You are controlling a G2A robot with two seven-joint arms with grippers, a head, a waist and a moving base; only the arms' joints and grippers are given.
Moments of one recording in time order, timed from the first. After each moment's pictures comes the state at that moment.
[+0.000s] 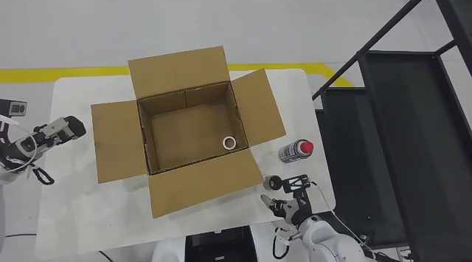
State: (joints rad) left arm 1.36 -0.89 -1.80 -1.36 -0.57 -0.52 -1.29; right arm -2.19 -1.36 1.42 -2.08 -1.27 0.02 0.39
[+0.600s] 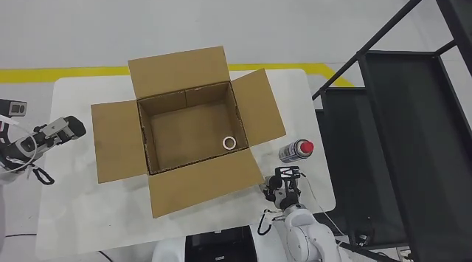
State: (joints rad) left arm 1.36 -0.89 -1.80 -1.36 -0.57 -0.52 -1.29; right arm -2.00 -1.38 1.31 -1.85 -1.27 0.25 0.28
